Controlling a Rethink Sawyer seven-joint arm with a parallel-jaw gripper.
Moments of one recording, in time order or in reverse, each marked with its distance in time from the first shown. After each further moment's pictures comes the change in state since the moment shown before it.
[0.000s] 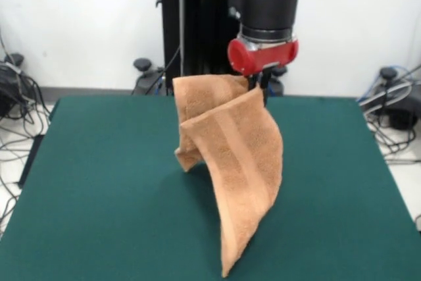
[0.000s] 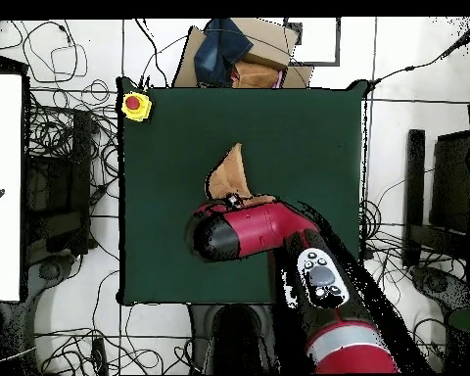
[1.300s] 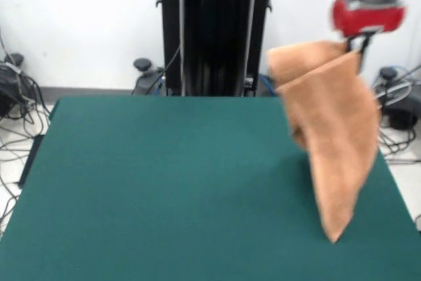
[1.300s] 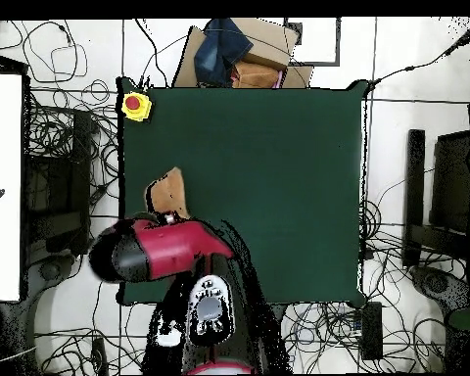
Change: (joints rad) arm 0.352 -0.065 -0.189 0.042 0.317 -0.032 0.311
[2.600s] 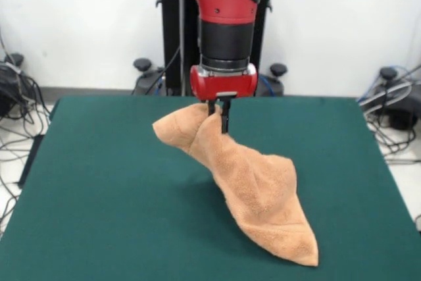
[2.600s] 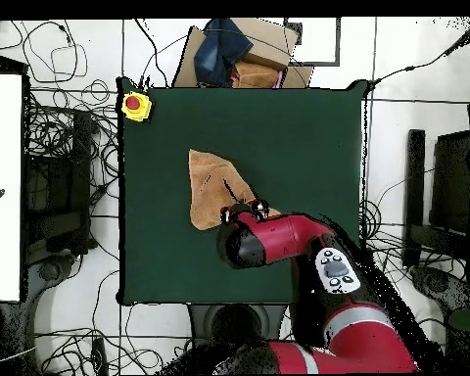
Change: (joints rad) arm -0.386 0.225 0.079 -0.109 -0.447 -0.201 0.000
